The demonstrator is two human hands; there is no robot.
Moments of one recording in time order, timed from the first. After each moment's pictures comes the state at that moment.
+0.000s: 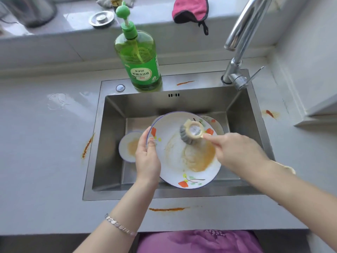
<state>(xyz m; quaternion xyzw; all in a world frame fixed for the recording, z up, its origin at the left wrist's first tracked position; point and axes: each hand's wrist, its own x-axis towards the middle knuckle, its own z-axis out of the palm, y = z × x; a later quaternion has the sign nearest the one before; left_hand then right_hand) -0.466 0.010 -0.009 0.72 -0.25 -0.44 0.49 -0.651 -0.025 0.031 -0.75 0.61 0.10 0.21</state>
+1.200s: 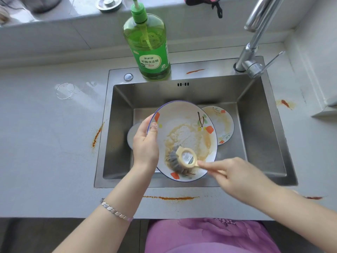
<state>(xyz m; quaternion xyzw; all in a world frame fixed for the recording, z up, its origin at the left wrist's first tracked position) -0.440 0.006 0.012 0.71 -0.28 -0.44 0.47 -0.638 0.031 0.020 -0.75 0.54 0.03 0.38</state>
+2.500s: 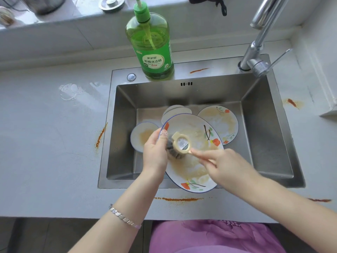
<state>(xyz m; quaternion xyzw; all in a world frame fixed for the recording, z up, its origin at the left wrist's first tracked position) -0.447 0.015 0.001 0.73 -0.24 -0.49 0.42 -0.611 0.016 0.004 -0.73 0.56 -0.04 0.39</state>
